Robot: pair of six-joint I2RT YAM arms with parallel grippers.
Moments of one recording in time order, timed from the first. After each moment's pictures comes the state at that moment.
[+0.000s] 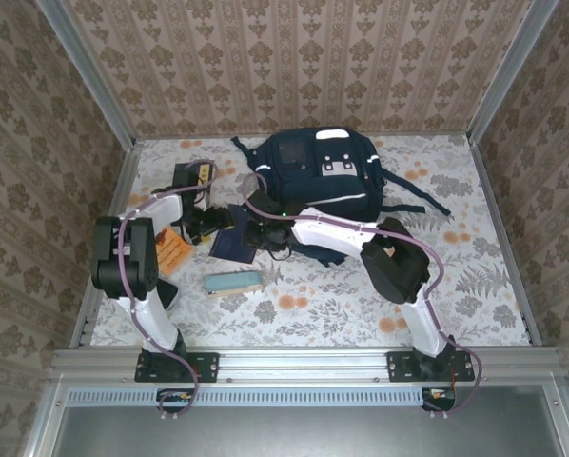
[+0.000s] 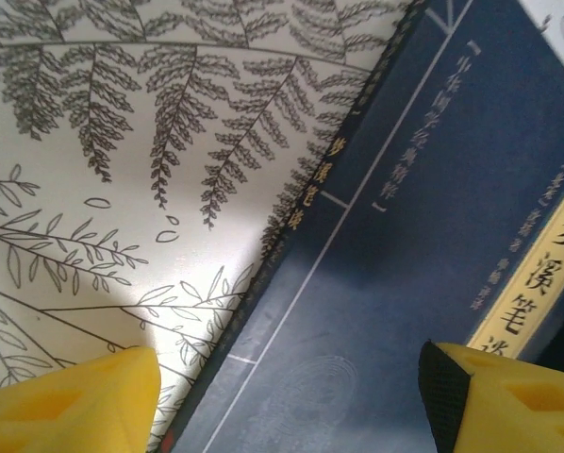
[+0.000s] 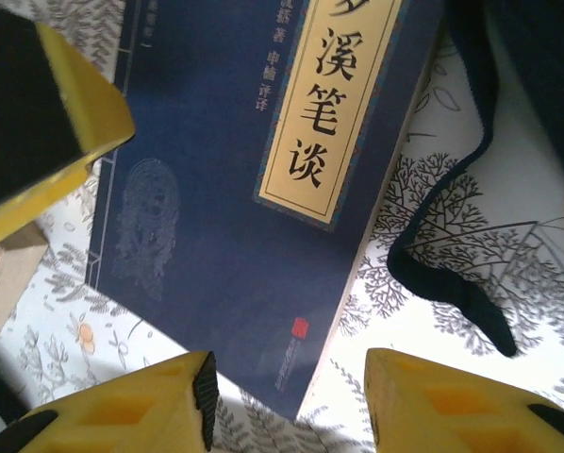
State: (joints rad) left arm -0.12 1.82 1.15 -0.63 0.34 -0.44; right arm 0.85 2.14 1.67 -0.56 -0.01 0.92
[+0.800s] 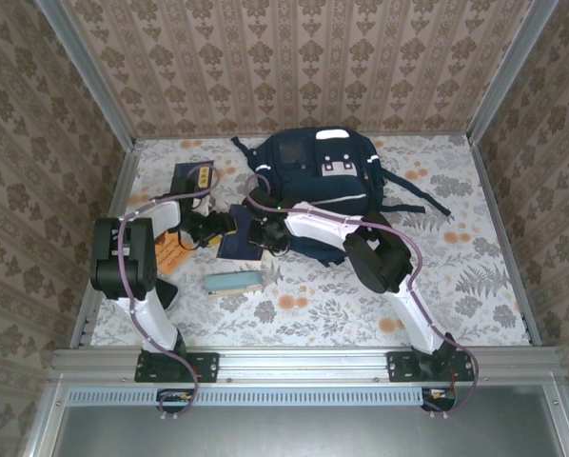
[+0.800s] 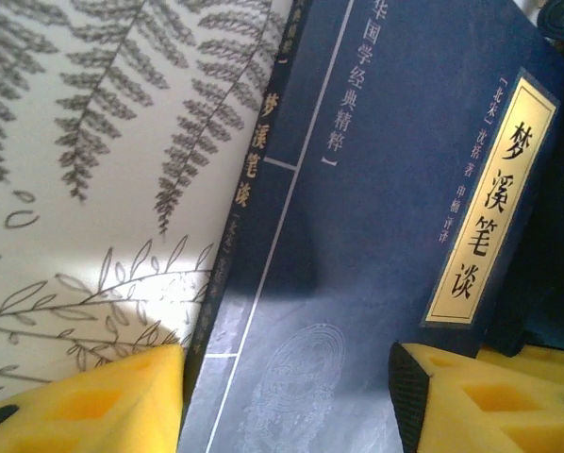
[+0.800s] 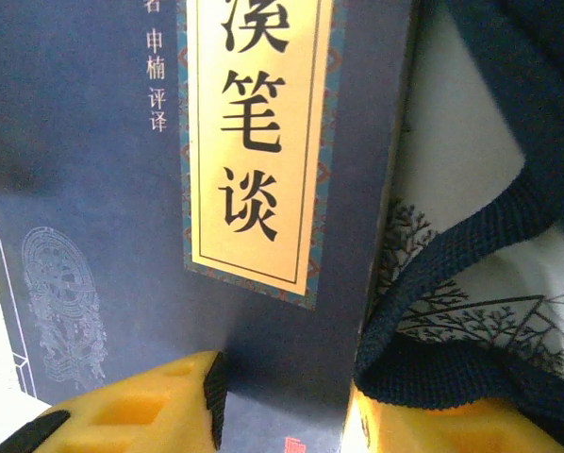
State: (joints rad) left arm -0.10 1.81 1.06 -0.52 0.56 -0.36; right arm 0.80 2.29 1.81 -0.66 -0.10 0.97
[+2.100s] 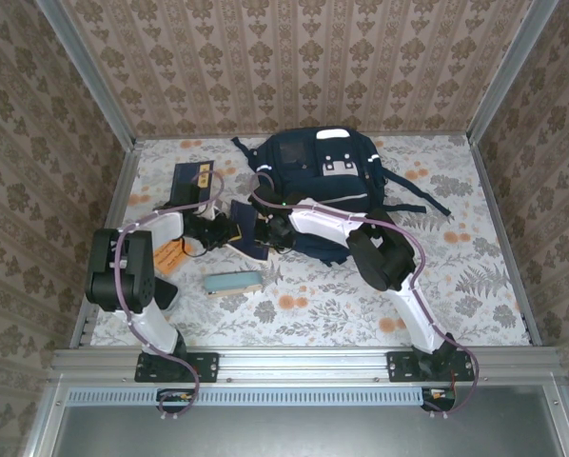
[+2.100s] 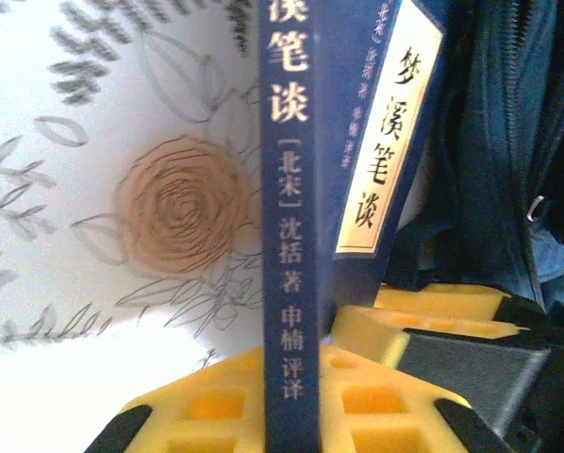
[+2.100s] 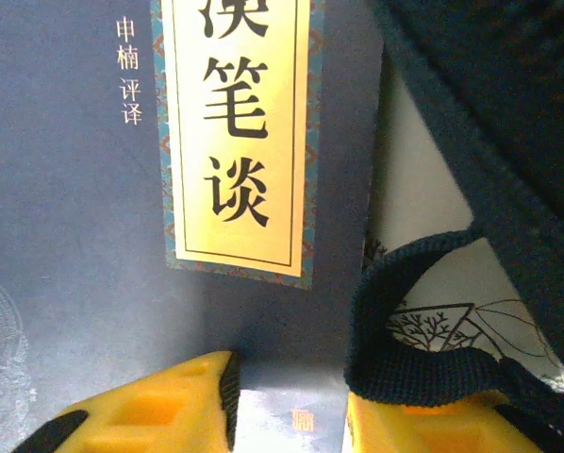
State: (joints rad) left arm -0.15 1.69 0.95 -0.43 0.64 -0.51; right arm 0.77 2.27 1.78 -0.68 -0.14 0.91
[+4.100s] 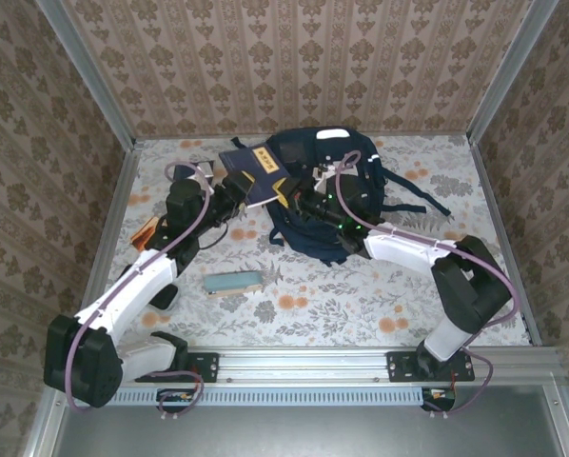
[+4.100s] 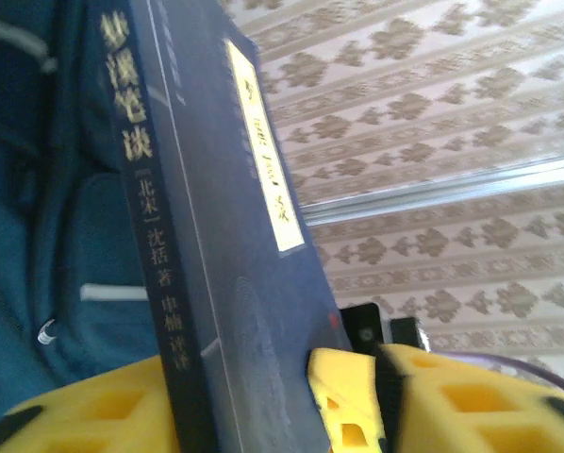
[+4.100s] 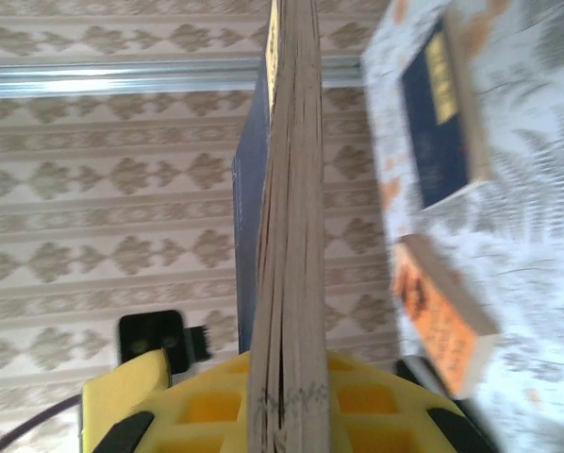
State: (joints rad) left arm -0.43 1.16 0.80 0.09 0.29 -1.17; right arm 0.61 1.61 1.00 0.46 -0.26 1.48
